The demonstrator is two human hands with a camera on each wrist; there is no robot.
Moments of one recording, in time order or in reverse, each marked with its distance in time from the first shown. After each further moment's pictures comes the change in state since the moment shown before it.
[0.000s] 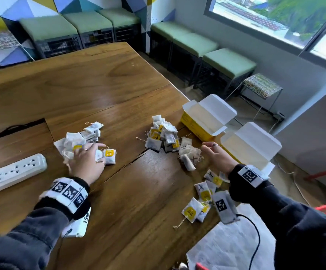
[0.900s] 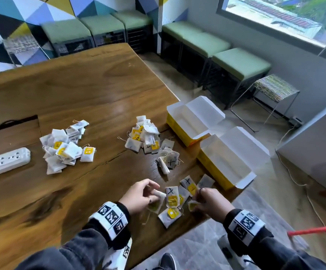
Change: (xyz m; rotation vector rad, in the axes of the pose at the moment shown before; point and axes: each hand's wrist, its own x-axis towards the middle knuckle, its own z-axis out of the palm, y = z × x) left_hand -0.094 0.150 0.109 -0.488 -0.529 0.122; right_hand -0.049 0.102 -0.030 -0.585 -0.326 -0.301
